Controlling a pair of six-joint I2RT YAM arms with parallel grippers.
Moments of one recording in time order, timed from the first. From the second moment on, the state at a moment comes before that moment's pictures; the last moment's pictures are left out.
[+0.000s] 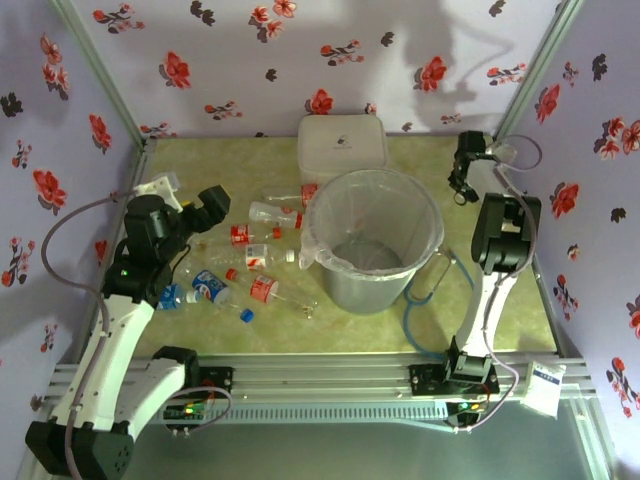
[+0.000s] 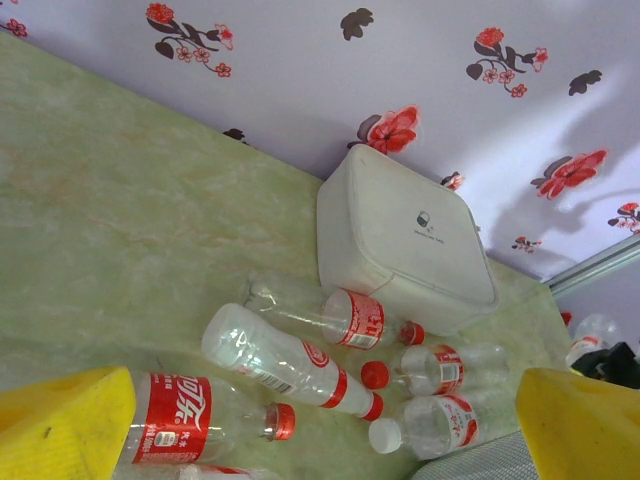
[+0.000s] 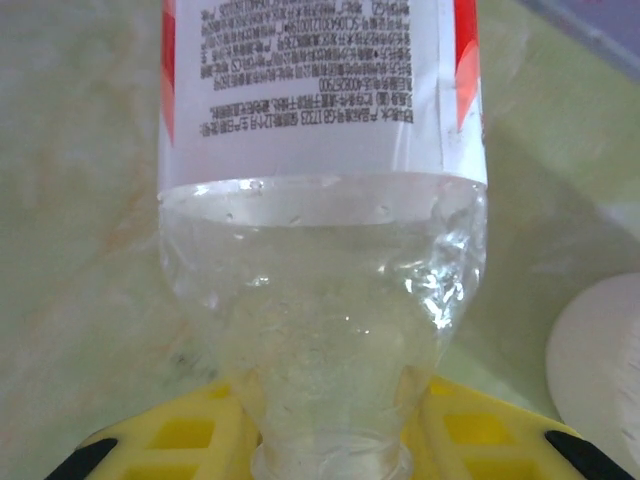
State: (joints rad) left arm -0.21 0.84 0.89 -0.37 0.08 -0.59; right arm -0.09 2.12 1.67 -0.63 0.28 0.67
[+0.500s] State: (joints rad) left arm -0.27 0.86 0.89 -0.34 0.19 -0.63; right arm 0.11 1.45 1.63 -0.77 0.19 0.54
